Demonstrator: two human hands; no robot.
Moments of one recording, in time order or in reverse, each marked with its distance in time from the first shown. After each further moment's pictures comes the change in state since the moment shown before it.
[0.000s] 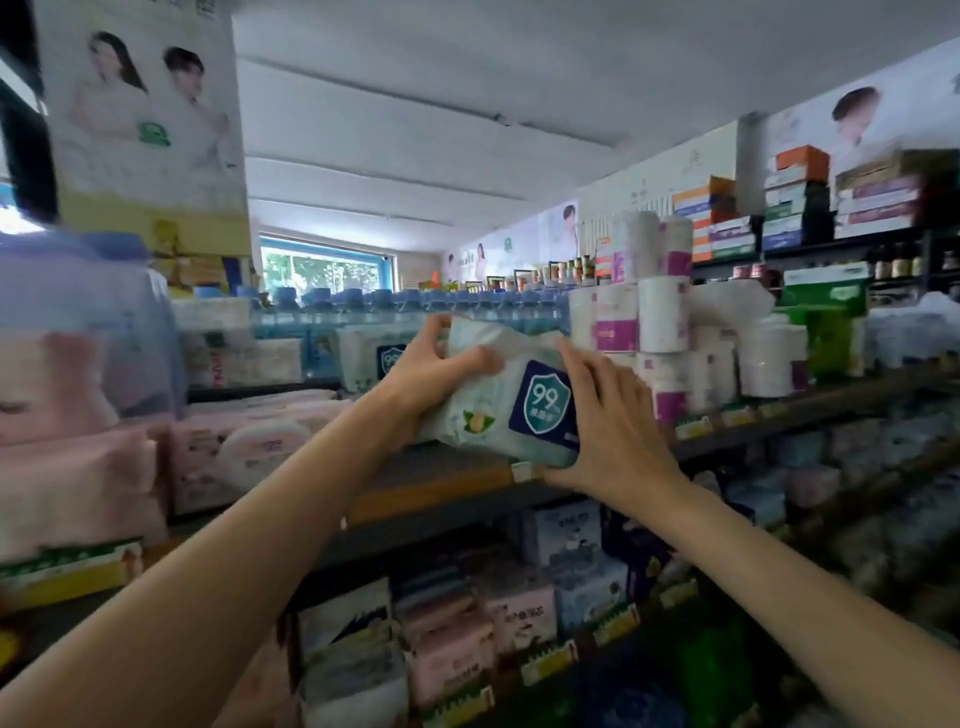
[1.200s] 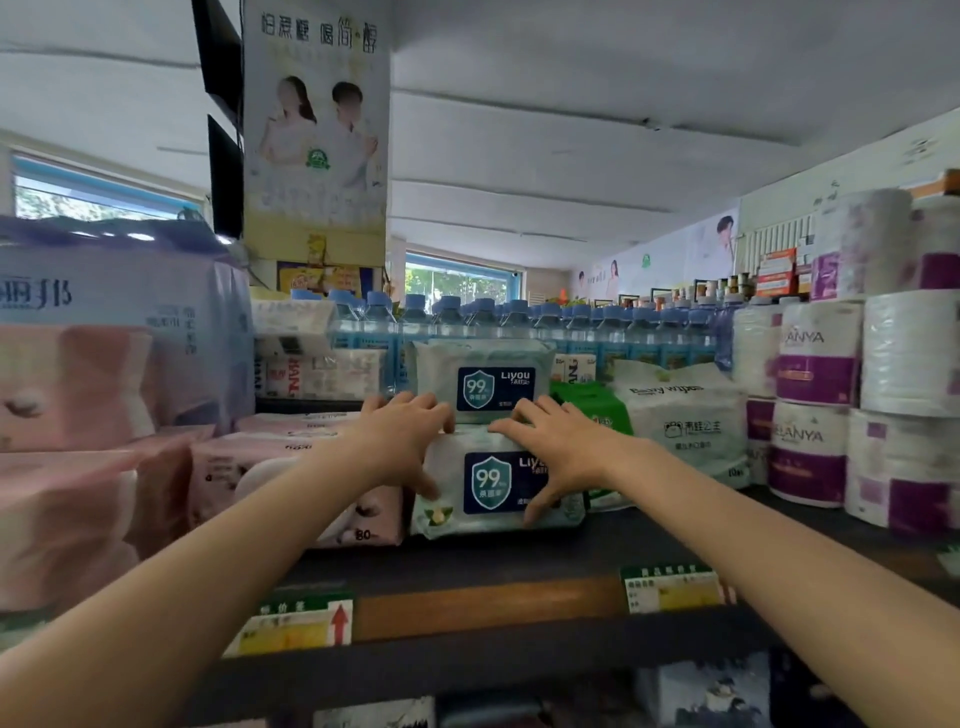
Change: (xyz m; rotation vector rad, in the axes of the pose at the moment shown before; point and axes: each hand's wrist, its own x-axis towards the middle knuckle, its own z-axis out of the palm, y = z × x) left_hand 0.103 -0.093 -0.109 1.708 0.007 -0.218; right_hand 0.171 -0.010 0.181 -0.050 -0.575 -0.575
